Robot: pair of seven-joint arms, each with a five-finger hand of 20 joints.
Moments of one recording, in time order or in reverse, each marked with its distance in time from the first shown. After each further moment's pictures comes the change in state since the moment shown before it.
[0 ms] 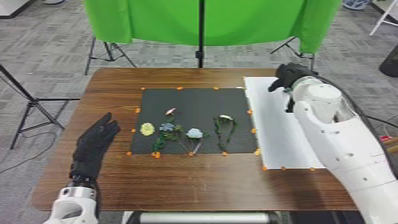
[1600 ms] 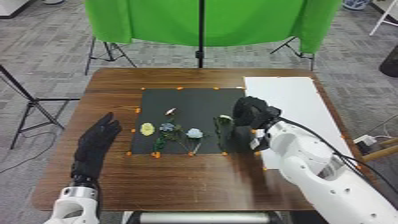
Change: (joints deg) left arm -0.3 -0.4 0.1 0.3 0.1 -1.3 0.3; right arm -19.5 10.1 -10.3 -26.2 20.3 17.2 -3.9
